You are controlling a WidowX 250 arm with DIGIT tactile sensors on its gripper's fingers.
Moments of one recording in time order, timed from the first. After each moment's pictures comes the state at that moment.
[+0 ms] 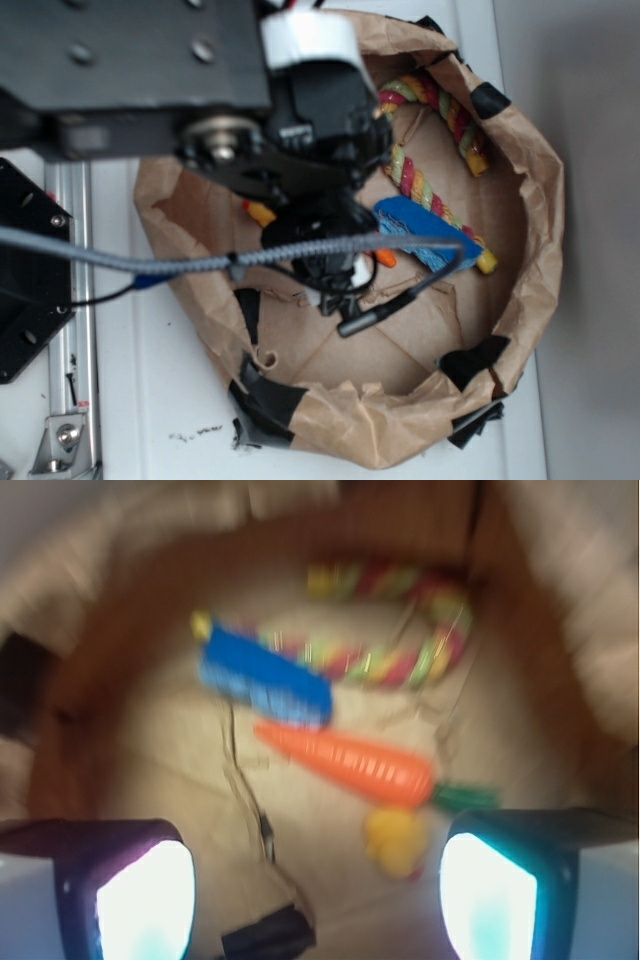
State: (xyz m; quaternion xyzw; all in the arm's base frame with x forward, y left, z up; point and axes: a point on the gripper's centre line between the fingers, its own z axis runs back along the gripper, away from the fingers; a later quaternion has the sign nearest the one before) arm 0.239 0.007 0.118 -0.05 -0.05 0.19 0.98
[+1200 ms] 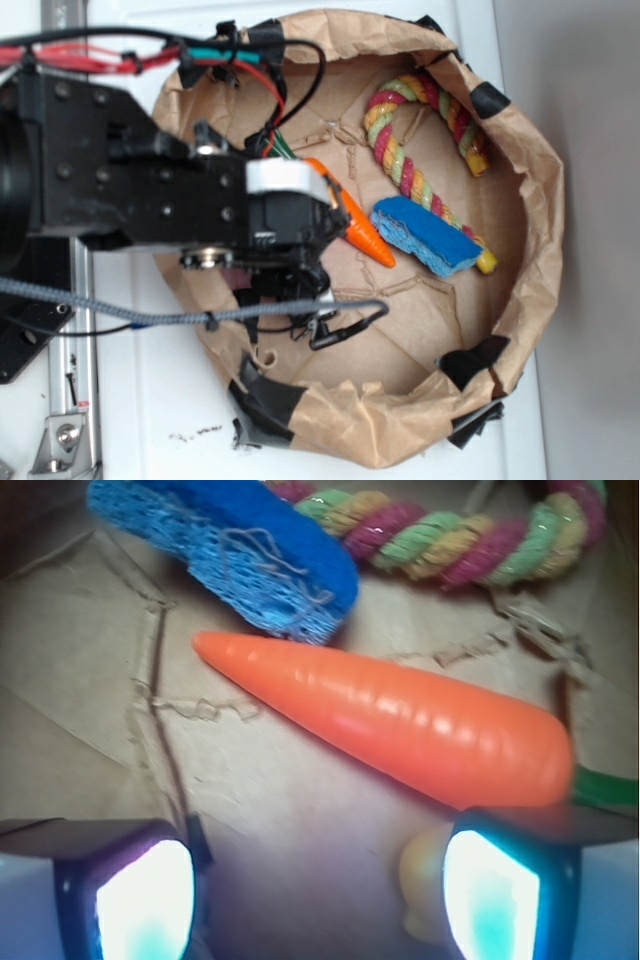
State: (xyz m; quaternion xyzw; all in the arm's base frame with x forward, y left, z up) arm 0.238 -0.007 0.044 -0.02 -0.12 0.13 0.98
